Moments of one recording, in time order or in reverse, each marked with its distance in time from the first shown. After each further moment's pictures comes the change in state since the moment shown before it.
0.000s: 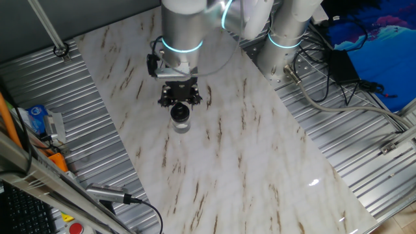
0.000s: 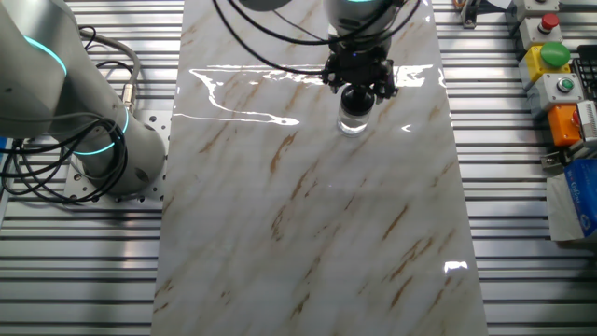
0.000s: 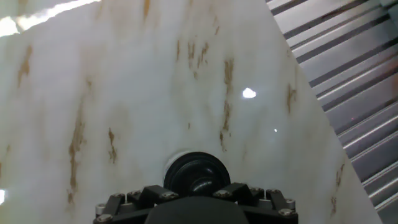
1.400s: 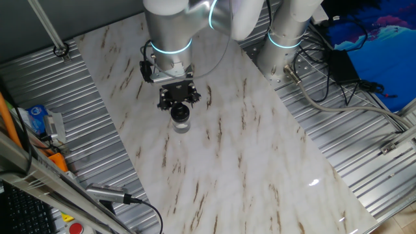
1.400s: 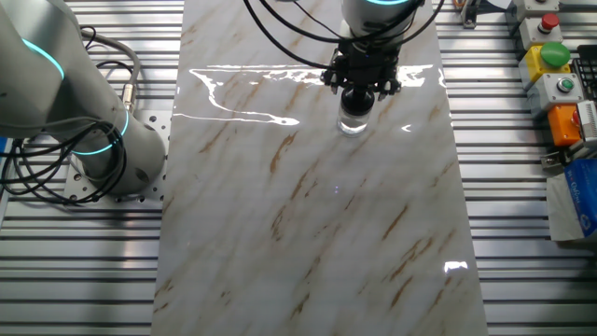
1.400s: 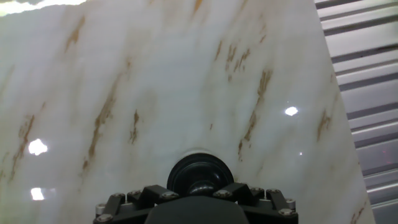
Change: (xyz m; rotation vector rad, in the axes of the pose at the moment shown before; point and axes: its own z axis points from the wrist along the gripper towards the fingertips) arm -0.003 -0.002 0.003 -0.025 0.007 -0.083
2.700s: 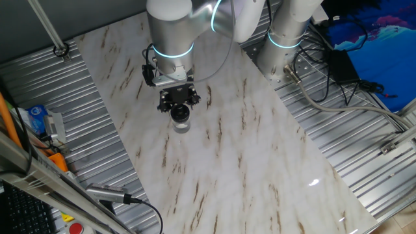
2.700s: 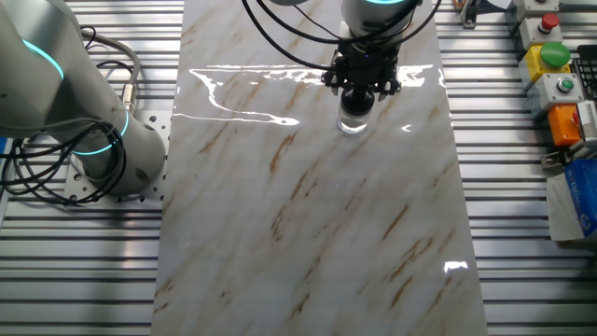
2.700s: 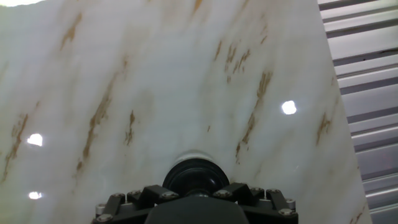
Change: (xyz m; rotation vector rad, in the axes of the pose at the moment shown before) arm -0.002 -0.002 0.006 0.008 0.014 -0.010
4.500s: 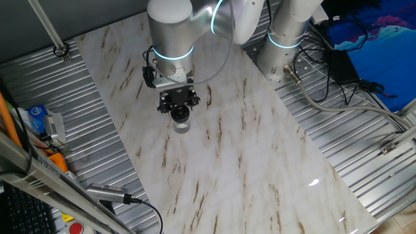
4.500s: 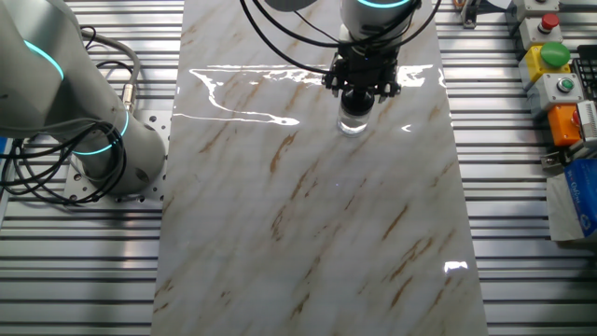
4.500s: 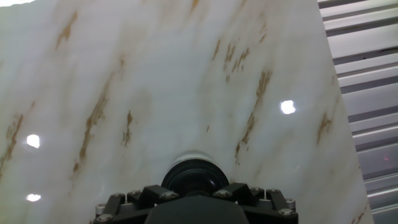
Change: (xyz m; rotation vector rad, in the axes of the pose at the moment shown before) arm 0.000 -0.001 0.006 0.008 -0.001 0.006
